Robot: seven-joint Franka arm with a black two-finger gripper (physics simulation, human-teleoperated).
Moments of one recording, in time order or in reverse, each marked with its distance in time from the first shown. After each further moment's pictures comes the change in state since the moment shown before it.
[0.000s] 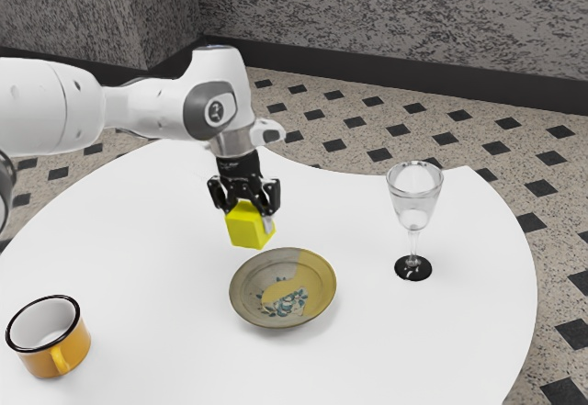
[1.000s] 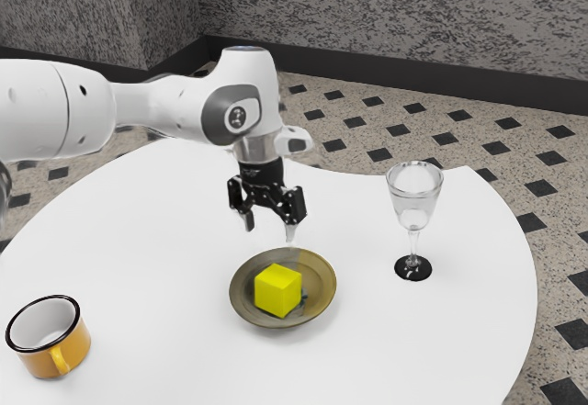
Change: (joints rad) arm -0.024 -0.018 -0.096 -0.003 0.059 -0.031 -0.001
